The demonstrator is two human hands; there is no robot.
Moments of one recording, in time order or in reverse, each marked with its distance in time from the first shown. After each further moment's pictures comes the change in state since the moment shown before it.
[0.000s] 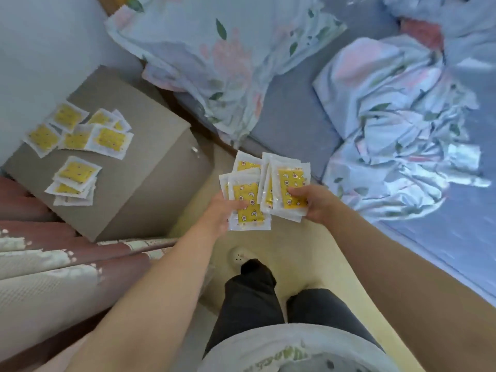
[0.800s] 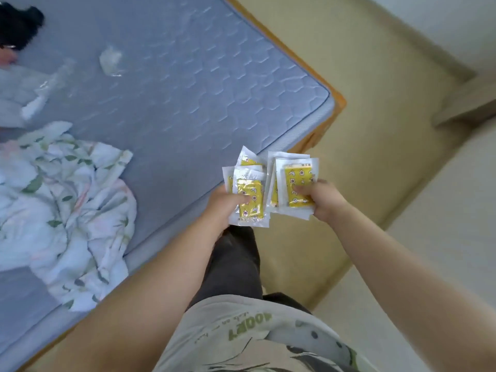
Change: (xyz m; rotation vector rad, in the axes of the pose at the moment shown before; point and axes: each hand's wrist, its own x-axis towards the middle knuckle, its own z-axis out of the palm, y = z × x) left_hand -0.160 -0.406 0.615 1.197 -0.718 -0.069; right_hand -0.370 0.311 -0.593 0.968 0.851 -0.352
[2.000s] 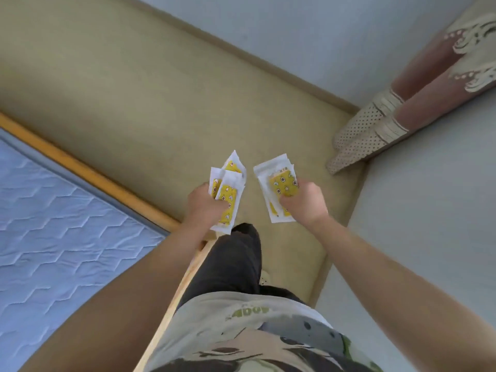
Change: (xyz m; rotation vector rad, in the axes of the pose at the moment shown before) left_hand 0.350 0.390 0.610 0.779 -0.019 0.271; right_hand 0.351 -0.445 -0.476 -0.580 0.449 -0.189
